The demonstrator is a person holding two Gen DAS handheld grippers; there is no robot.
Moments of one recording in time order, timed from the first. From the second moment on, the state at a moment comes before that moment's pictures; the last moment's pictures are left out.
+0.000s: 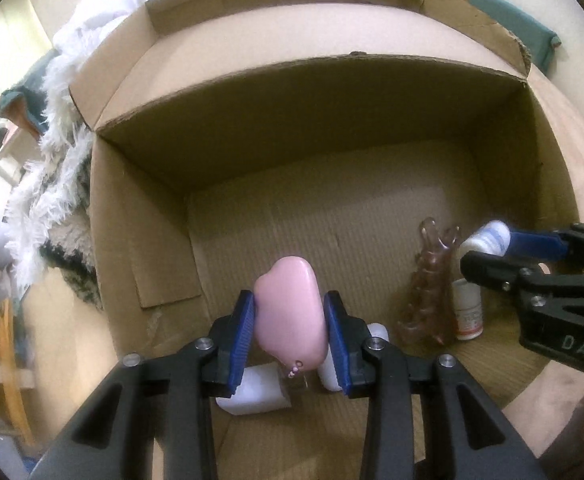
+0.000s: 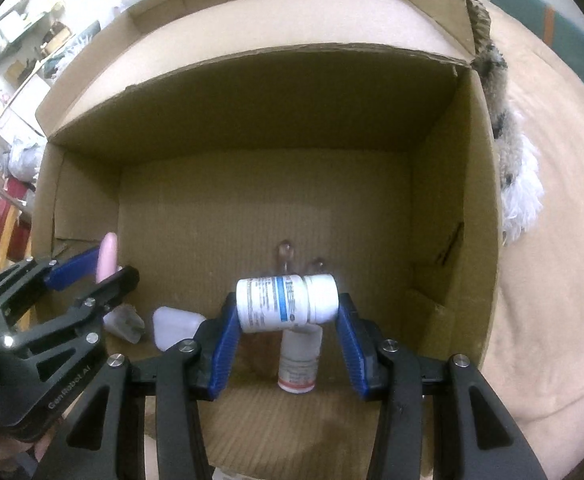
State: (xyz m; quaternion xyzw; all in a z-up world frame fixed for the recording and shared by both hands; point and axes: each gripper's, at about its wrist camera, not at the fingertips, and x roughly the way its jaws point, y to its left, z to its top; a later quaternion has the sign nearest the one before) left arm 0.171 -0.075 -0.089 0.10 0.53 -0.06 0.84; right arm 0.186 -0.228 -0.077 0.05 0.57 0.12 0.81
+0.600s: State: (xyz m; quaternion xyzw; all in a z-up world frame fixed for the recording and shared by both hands) left arm 0.177 -0.058 -0.060 0.06 0.49 -0.04 0.87; right arm 0.186 -0.258 -0.031 0.11 0.50 0.13 0.85
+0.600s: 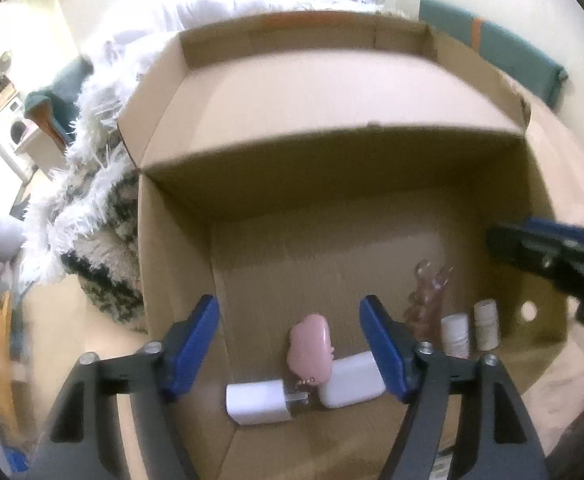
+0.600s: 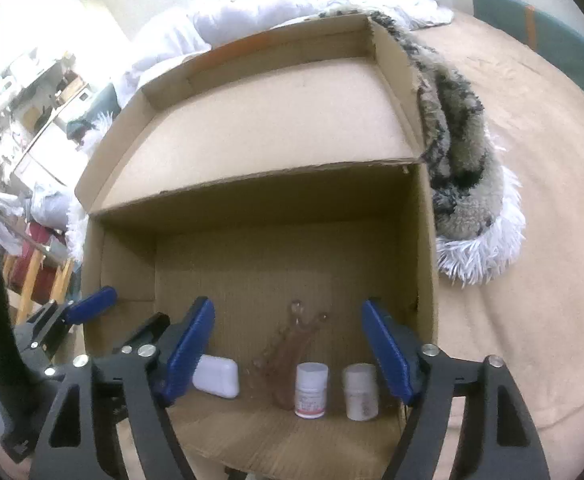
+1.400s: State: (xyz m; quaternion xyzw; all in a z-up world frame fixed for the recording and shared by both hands) left arm 0.157 -0.045 -0.030 0.02 0.47 -0.04 0.88; right arm 0.158 -0.258 -0.015 0.10 0.49 0.11 0.86
